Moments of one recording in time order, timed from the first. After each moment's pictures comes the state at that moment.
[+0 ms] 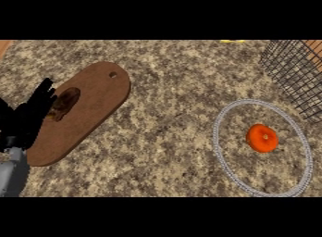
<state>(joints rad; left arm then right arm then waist) -0.19 0.35 0.08 -1.40 0.16 0.01 0.22 -0.12 -0.71 -0.31 -1.86 -0.01 0.65 0.40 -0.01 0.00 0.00</state>
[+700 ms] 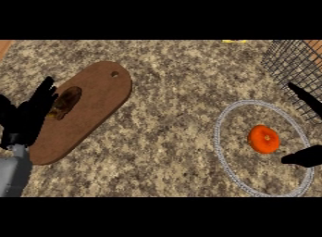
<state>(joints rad) -0.22 0.32 0.11 -1.36 0.12 -0.02 0.20 -0.13 -0.45 -0.15 -1.60 0.36 0.40 0.08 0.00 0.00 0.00</state>
